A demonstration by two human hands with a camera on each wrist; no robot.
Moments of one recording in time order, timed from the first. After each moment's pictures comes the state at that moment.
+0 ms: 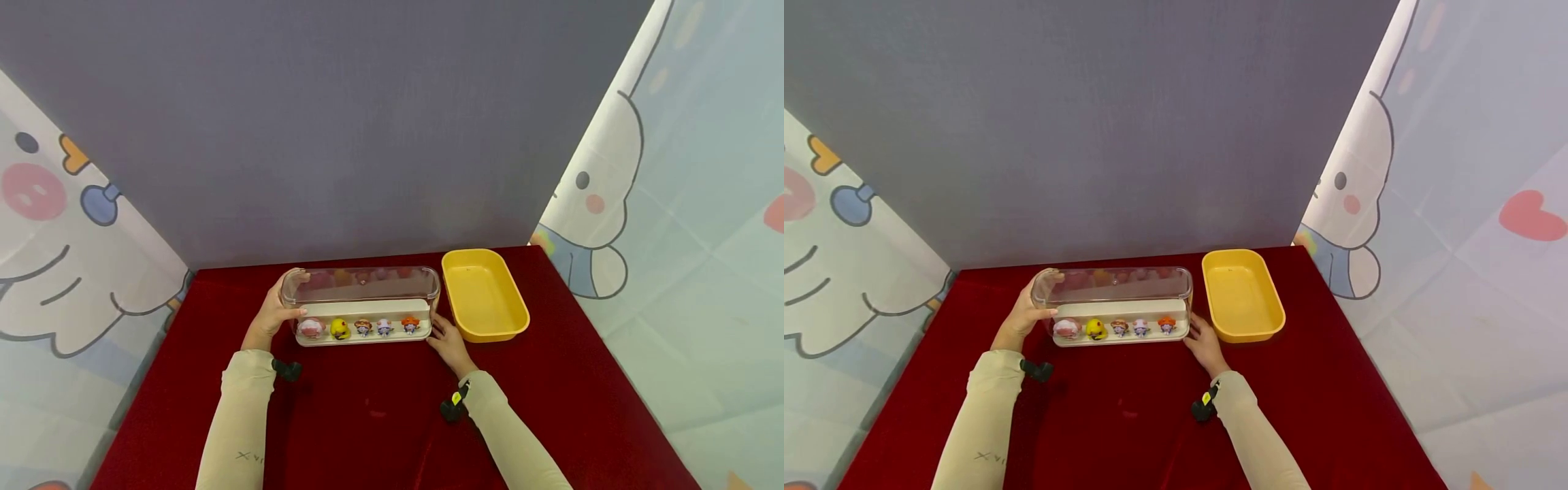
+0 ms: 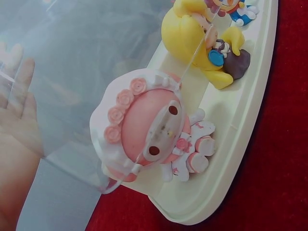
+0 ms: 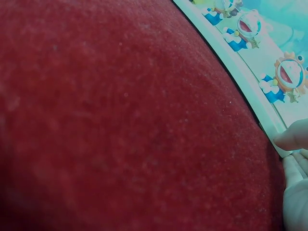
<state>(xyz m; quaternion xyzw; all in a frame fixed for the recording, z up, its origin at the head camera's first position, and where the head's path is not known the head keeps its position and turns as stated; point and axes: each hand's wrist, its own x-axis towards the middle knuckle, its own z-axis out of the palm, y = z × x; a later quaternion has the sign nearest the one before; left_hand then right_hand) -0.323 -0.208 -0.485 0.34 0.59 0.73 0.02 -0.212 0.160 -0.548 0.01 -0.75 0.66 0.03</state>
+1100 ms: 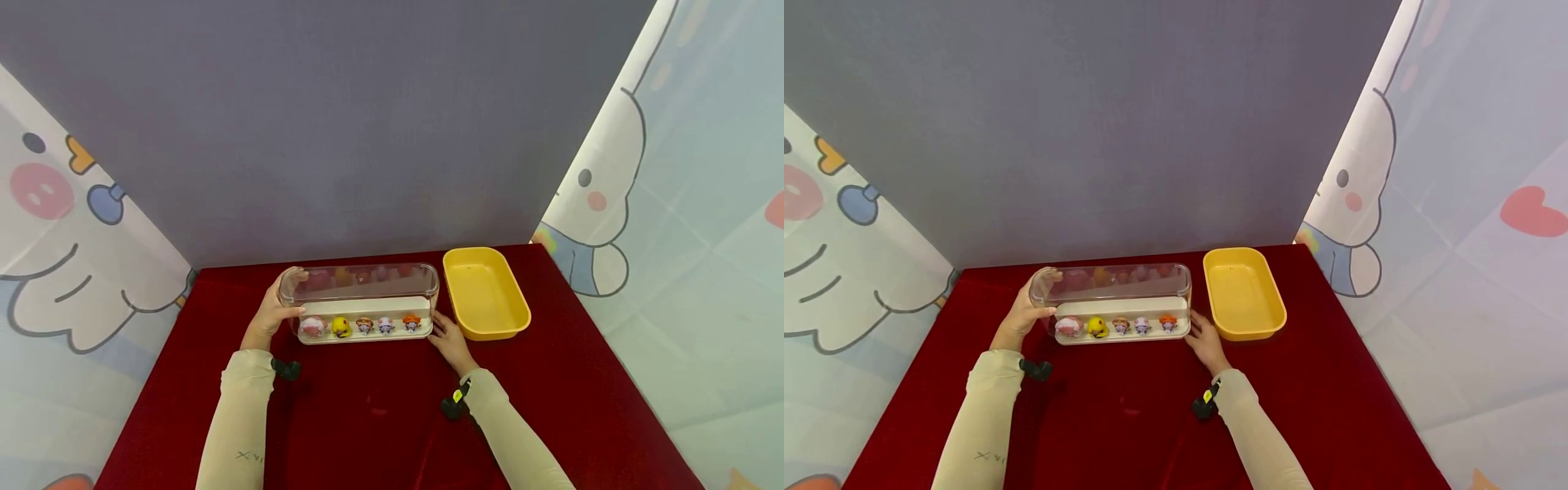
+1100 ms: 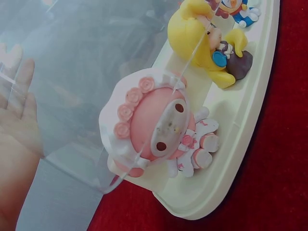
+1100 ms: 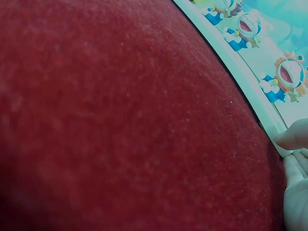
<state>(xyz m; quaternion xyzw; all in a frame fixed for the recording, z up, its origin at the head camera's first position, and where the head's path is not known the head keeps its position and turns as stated) -0.315 -0.209 -0.479 0.34 0.60 0.73 0.01 -0.219 0.167 -0.573 0.02 -0.75 0.66 0.05</state>
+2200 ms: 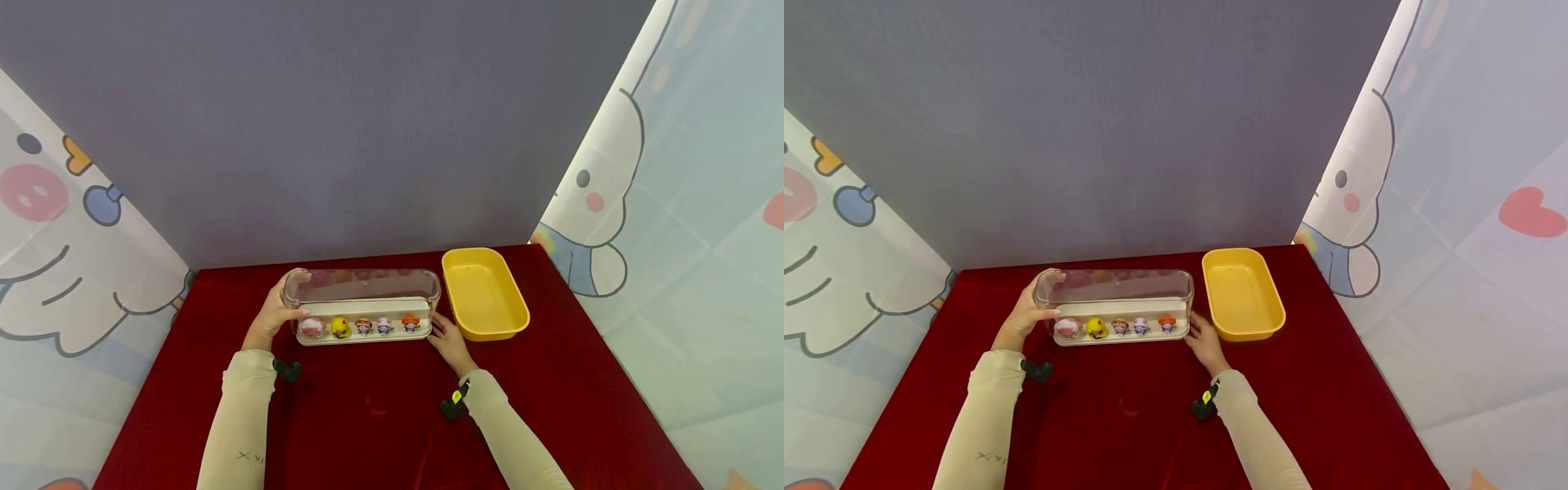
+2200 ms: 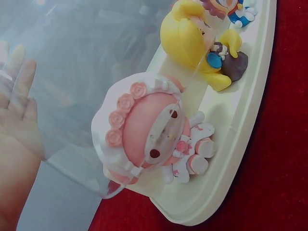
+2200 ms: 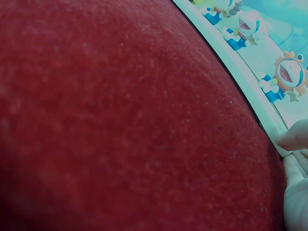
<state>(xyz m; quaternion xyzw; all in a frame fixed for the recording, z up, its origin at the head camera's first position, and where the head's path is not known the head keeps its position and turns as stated) -0.314 -0.205 -0.476 0.31 0.63 0.71 0.03 -0.209 0.161 -0.546 0.01 -0.75 0.66 0.03</state>
